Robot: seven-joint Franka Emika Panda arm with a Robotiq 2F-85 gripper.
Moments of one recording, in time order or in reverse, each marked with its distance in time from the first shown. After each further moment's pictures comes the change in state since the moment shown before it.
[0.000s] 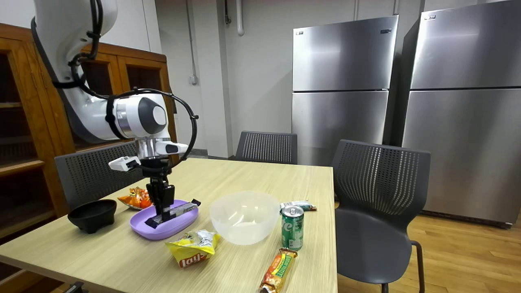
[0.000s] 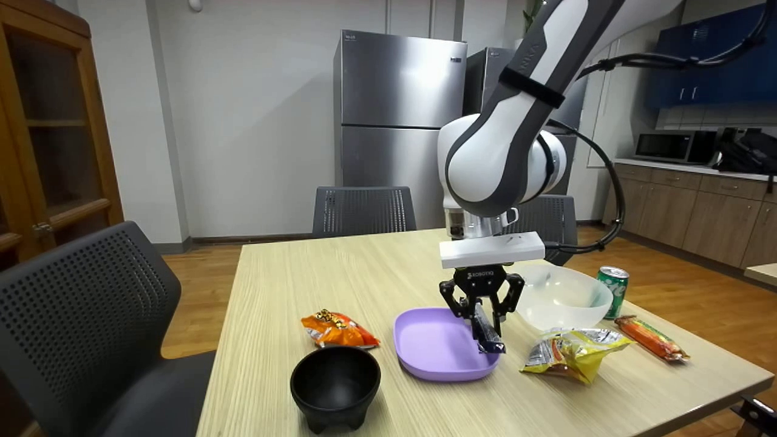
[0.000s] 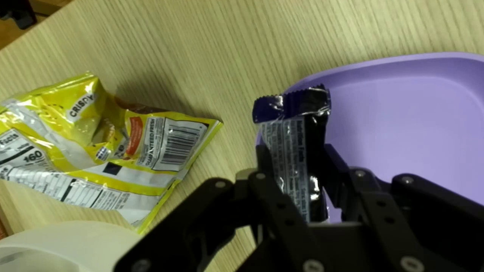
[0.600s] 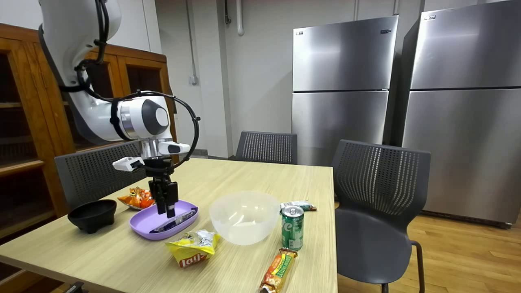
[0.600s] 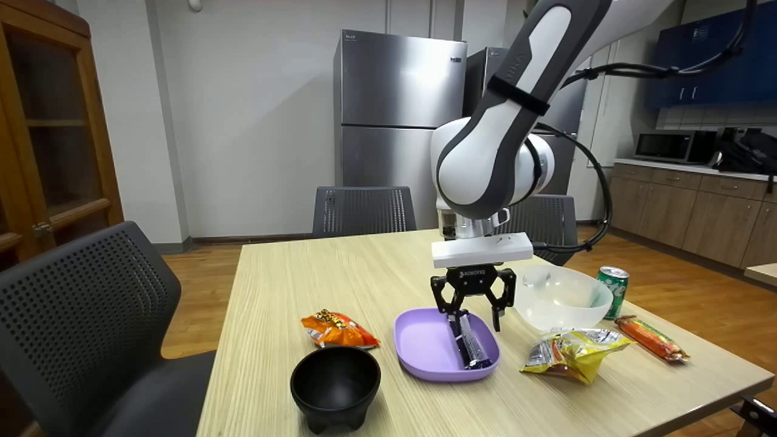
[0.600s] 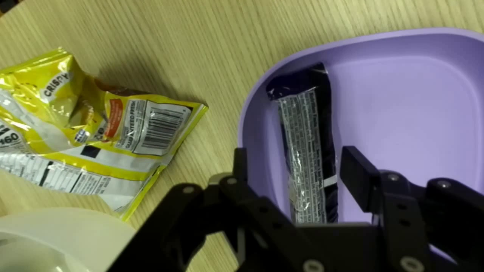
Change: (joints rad) arm 0.013 0.037 -0.012 0.051 0.000 -0.002 -0.002
